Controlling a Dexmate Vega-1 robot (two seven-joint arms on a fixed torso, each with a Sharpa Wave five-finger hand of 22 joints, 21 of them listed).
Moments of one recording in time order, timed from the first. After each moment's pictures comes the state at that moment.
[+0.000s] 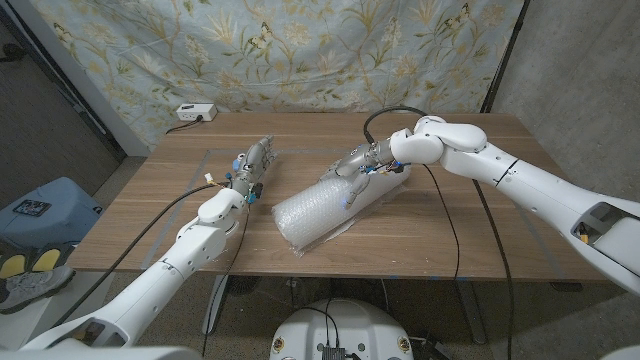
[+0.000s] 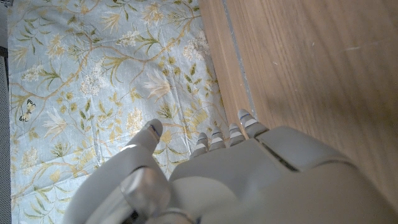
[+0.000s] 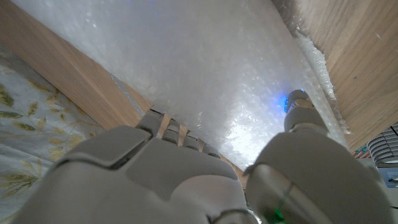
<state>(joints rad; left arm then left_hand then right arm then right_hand) 0.93 0.54 0.37 -1.48 -0.66 -0.17 0.08 0.34 0.18 0.63 -0.02 0.18 -0.06 0.04 0.19 0.17 -0.06 0.07 0.22 0.19 -0.08 0.11 0.18 0.17 0.05 0.08 0.21 0.17 -0.36 -0.71 -0.86 -1.68 -0.72 0.44 0.68 0.58 -0.12 0.43 -0.15 0.23 -0.01 -0.10 0.20 0.19 -0.01 -0.03 0.22 0.21 -0.04 0.05 0.21 0.20 0.19 0.11 0.20 0.17</state>
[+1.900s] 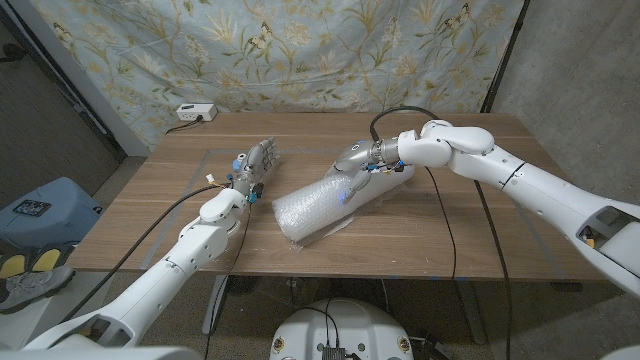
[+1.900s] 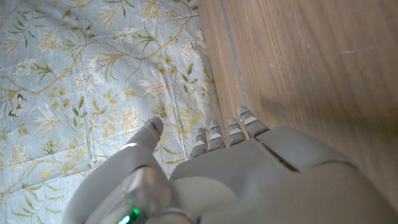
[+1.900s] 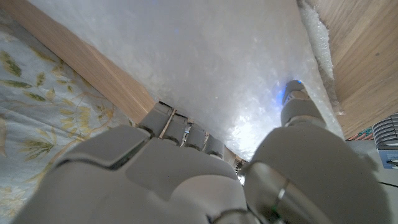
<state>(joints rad) 0.91 0.53 0.37 -1.44 -0.68 -0.16 0.07 0.36 0.19 0.64 -0.03 0.18 0.01 0.05 0.20 0.17 0.03 0.07 0.24 0.19 -0.01 0.13 0.19 0.17 0.09 0.09 0.21 0.17 -0.39 -0.73 -0.81 -1.65 -0.72 0.52 0.50 0.64 -0.09 0.43 -0.16 0.26 0.40 -0.11 0.29 0.20 0.41 -0.10 0.44 0.30 0.37 -0.04 0.34 0.25 0.45 -0.04 0.23 0.17</state>
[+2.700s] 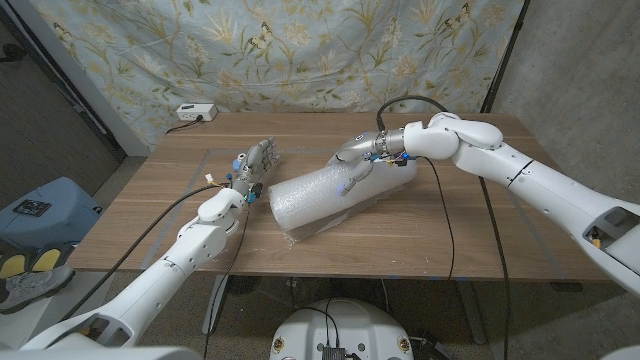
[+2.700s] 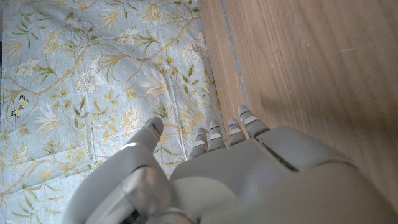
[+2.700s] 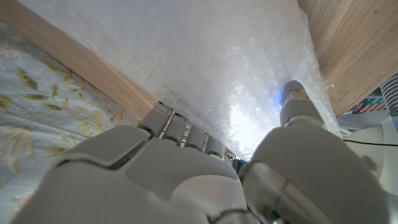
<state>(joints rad) 0.91 0.54 0.37 -1.43 -0.69 -0.17 0.04 0.36 0.18 0.64 -0.03 0.19 0.02 0.05 0.20 0.17 0.03 0.07 0.24 0.20 -0.01 0.12 0.19 0.17 0.10 0.10 0.21 0.17 -0.41 -0.75 -0.76 -1.69 -0.57 0.45 0.57 0.64 -0.09 0.43 -0.15 0.26 0.41 -0.10 0.29 0.20 0.42 -0.09 0.45 0.31 0.38 -0.04 0.34 0.26 0.45 -0.04 0.23 0.17</state>
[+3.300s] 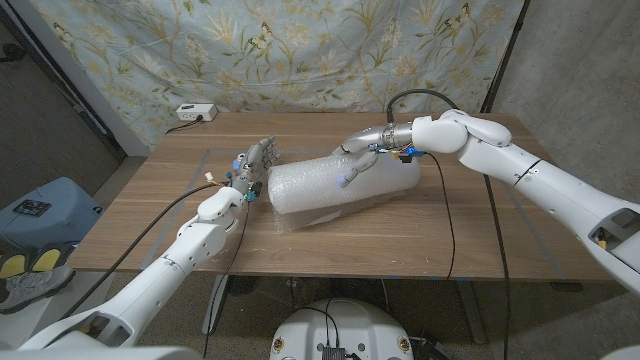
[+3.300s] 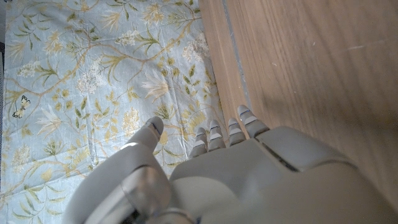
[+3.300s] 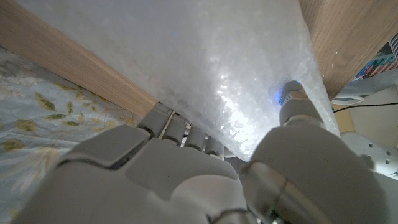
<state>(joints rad) 0.90 0.54 0.37 -1.43 -0.69 -0.17 0.04 0.36 0.18 0.64 -0.03 0.19 0.02 0.05 0.19 0.17 0.04 0.07 0.24 0.20 -0.01 0.12 0.19 0.17 0.10 0.10 0.21 0.17 -0.43 -0.76 -0.73 -1.68 -0.41 0.39 0.60 0.64 -0.09 0.42 -0.15 0.26 0.42 -0.10 0.28 0.20 0.43 -0.08 0.46 0.32 0.38 -0.05 0.35 0.27 0.46 -0.04 0.22 0.17</state>
